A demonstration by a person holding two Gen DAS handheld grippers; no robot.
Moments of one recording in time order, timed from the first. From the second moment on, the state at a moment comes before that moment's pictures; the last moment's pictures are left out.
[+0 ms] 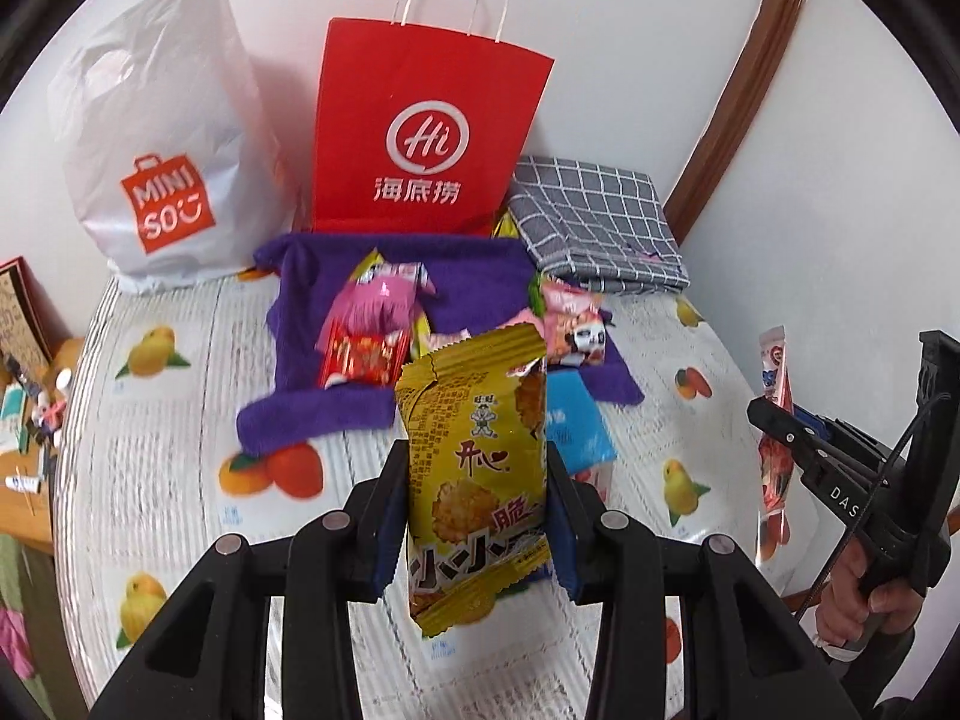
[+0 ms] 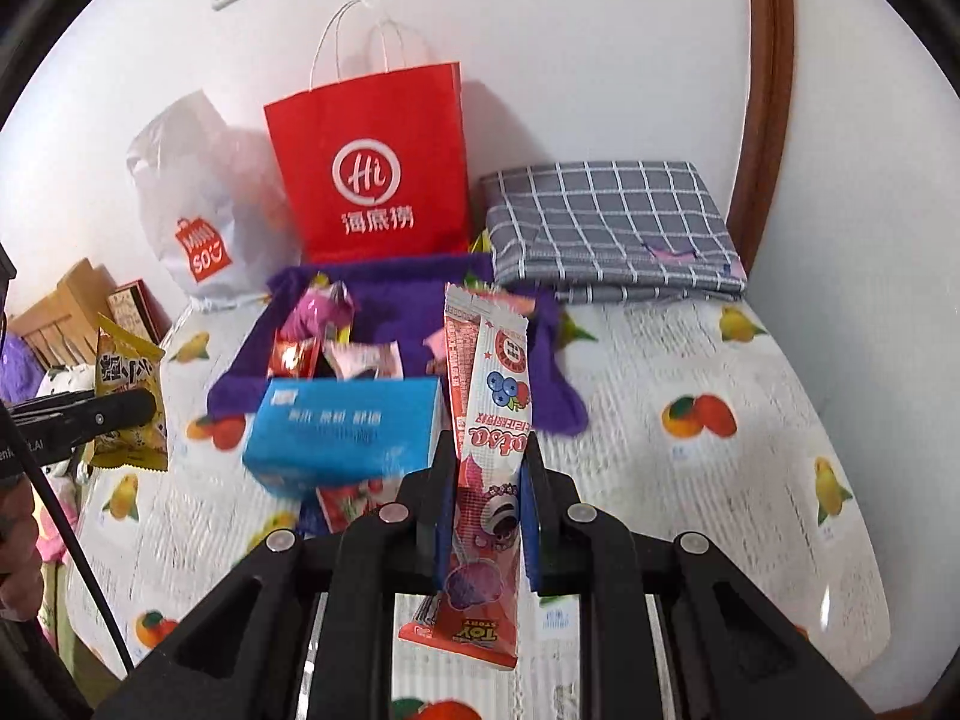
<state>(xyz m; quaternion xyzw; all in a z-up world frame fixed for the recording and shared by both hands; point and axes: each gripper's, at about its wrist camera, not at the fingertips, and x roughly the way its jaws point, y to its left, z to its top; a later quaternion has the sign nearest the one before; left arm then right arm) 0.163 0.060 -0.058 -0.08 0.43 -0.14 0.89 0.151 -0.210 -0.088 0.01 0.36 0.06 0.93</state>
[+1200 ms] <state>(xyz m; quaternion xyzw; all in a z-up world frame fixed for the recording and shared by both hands) 0.269 0.061 -0.058 -0.07 0.43 -0.14 0.89 0.270 -0.176 -0.088 0.02 0.36 0.09 0.93</state>
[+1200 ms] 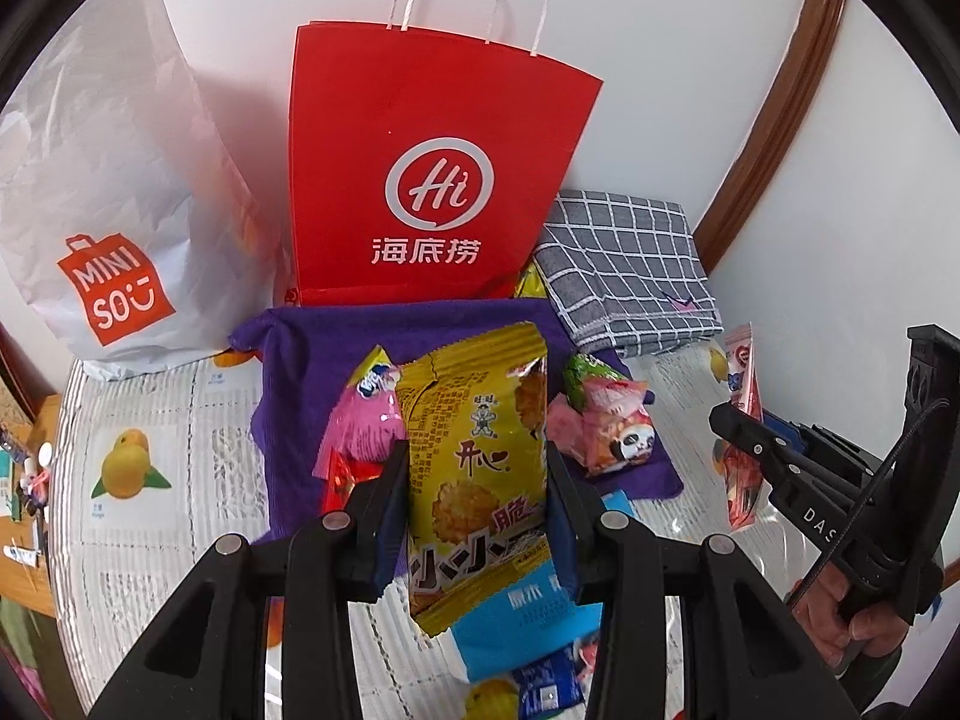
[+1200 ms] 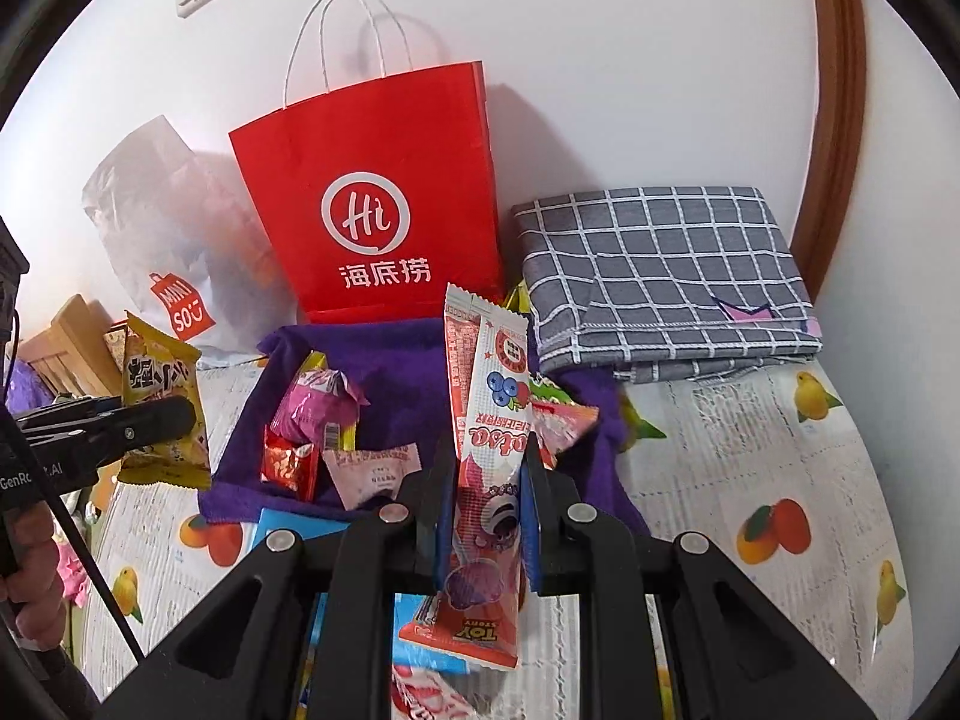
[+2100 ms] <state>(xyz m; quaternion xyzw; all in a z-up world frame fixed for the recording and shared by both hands) 0.339 0.075 -0.093 -0.11 0.44 -0.14 0.88 0.347 -0.151 -0.122 0.01 0.38 0.10 0.92</state>
